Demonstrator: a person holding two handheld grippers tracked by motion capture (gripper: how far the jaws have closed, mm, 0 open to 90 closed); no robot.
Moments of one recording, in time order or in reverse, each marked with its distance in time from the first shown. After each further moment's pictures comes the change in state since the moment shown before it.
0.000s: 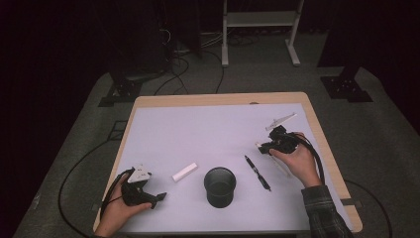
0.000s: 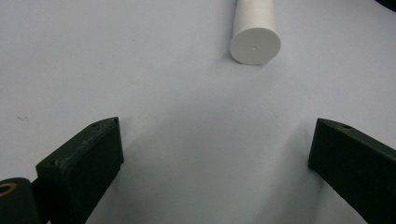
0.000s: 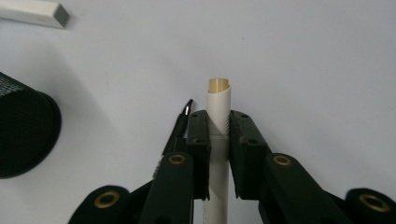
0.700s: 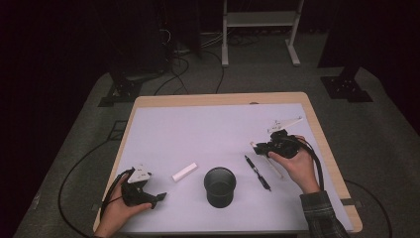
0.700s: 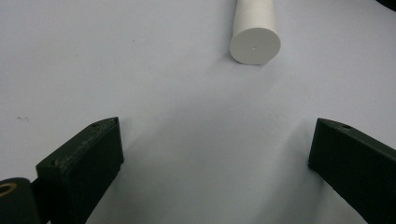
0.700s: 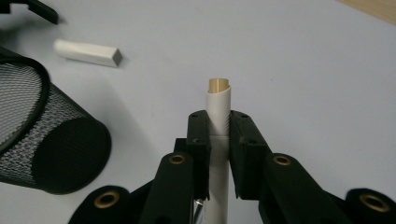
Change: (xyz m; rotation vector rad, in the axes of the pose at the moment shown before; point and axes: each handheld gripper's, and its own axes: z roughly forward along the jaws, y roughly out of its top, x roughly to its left) left arm -0.001 0.000 0.000 -0.003 0.001 -0.003; right arm 0.022 -0.002 -0.017 -0.163 0.070 -0.021
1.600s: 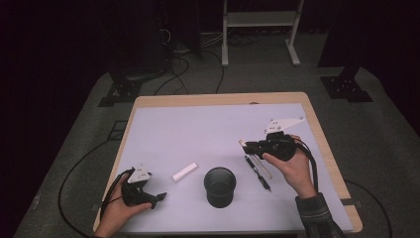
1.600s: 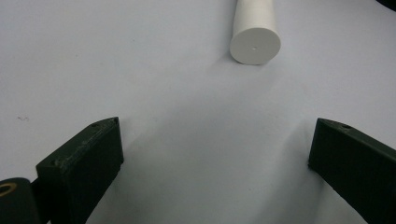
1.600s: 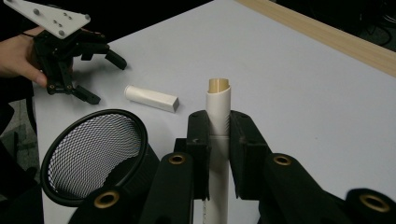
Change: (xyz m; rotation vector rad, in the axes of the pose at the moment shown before) left arm 0.000 0.000 0.000 0.003 0.000 0.002; right arm 0.038 0.022 -0.018 -0.151 0.114 -0.061
